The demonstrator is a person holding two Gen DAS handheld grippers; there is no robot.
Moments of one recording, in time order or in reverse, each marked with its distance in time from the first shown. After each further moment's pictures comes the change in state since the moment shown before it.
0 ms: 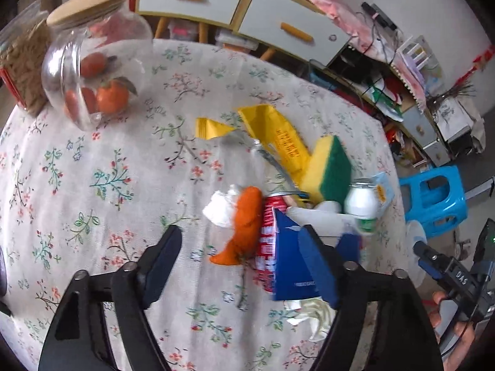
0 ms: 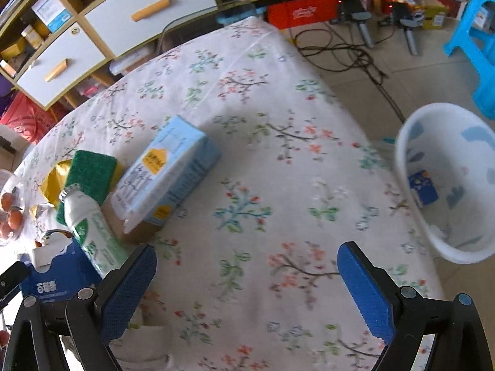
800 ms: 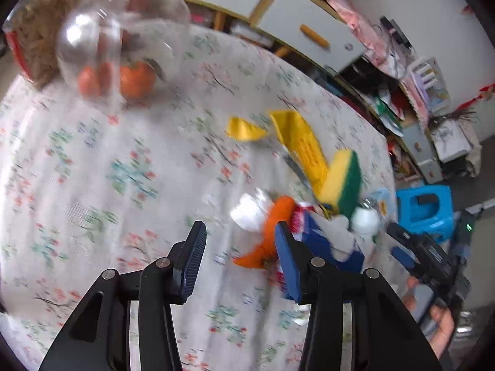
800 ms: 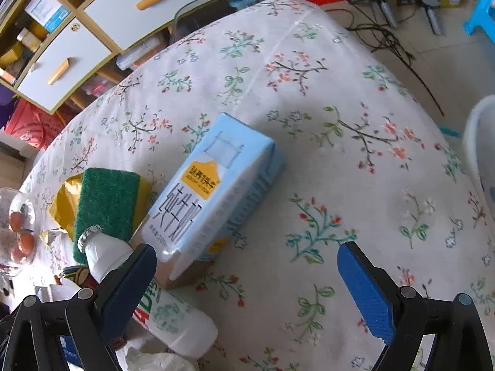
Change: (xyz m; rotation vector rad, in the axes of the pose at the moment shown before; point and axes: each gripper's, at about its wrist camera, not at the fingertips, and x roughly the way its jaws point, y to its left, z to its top) left arm 0.004 0.032 0.010 -0.105 0.048 -0.093; right arm 0.049 0.041 0.023 0.041 0.042 0.035
